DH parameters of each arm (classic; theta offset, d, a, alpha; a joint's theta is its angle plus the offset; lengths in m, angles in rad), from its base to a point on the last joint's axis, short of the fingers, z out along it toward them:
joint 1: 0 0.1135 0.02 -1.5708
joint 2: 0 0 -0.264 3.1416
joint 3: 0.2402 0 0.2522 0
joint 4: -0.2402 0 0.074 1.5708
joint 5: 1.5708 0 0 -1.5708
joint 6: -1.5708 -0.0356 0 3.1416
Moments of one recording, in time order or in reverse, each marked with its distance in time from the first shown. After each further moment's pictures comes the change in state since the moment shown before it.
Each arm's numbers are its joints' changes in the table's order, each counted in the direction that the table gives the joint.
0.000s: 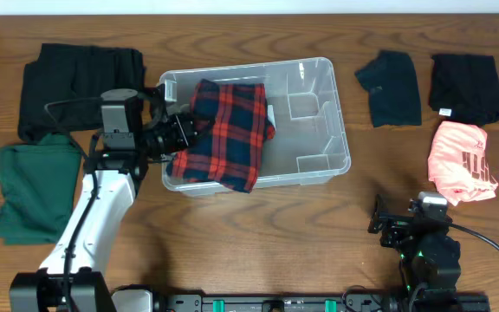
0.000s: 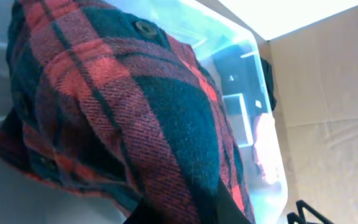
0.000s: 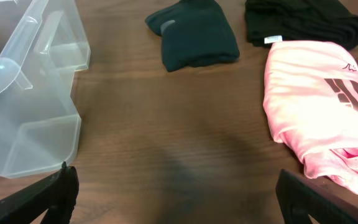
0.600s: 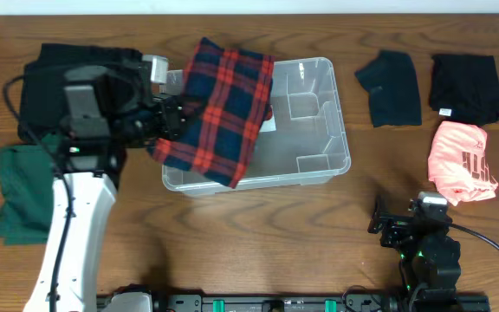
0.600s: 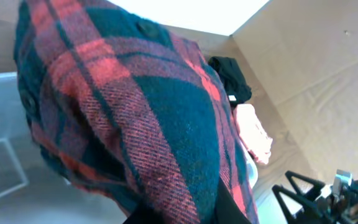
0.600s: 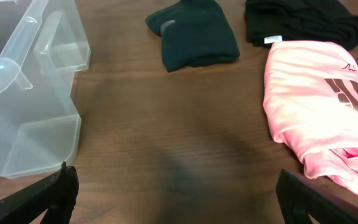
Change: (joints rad) left arm 0.038 -0.106 0.198 -0.197 0.110 -0.259; right arm 0.000 0.000 0.000 0.000 0.000 0.000
